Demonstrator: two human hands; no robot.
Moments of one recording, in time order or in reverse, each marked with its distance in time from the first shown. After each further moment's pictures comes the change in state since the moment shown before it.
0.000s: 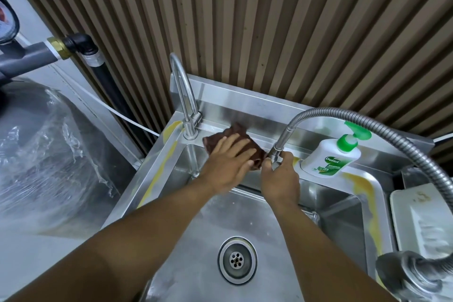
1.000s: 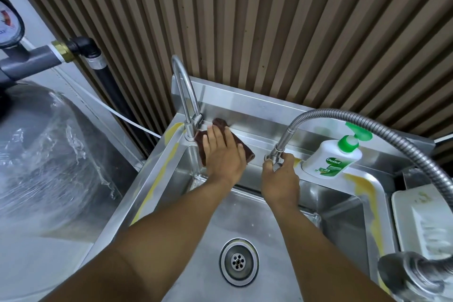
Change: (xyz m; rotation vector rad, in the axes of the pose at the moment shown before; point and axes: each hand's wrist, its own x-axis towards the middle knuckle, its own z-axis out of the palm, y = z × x) left_hand 0.026 0.020 -0.001 0.079 0.014 -0.600; right_hand -0.001 0.000 0.005 0.063 0.026 0.025
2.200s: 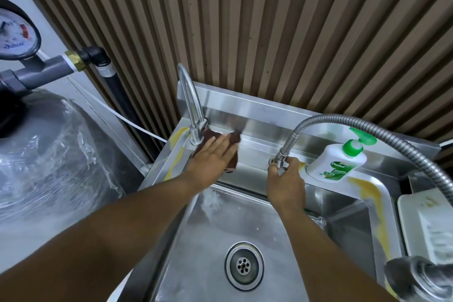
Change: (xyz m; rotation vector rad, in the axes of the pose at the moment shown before) left_hand 0.012 -0.069 -0.027 0.349 -0.133 0.601; right_hand 0.000 -0.002 -0.005 -0.021 -0.047 0.022
